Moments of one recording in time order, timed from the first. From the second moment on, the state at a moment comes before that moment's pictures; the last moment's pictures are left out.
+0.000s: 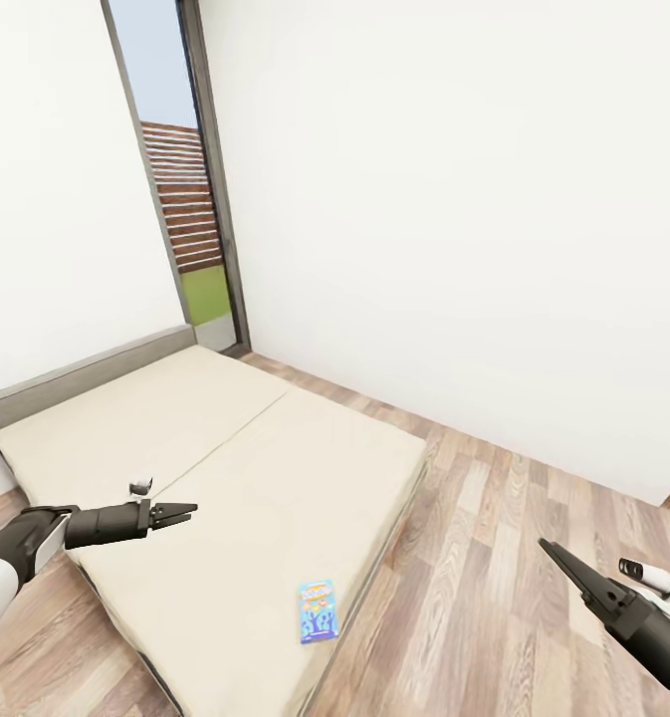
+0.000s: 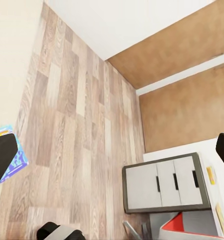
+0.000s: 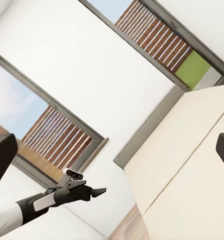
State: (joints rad) left arm -0.91 0.43 0.00 -0.23 0.11 0.53 -1.45; right arm 0.04 -0.16 -0.55 -1.60 -0.79 0.69 1.10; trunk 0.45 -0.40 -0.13
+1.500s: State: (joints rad) left arm -0.91 0.43 0.00 -0.23 0.11 0.53 -1.45; right arm 0.04 -0.16 -0.55 -1.60 -0.79 0.69 1.10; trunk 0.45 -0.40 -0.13
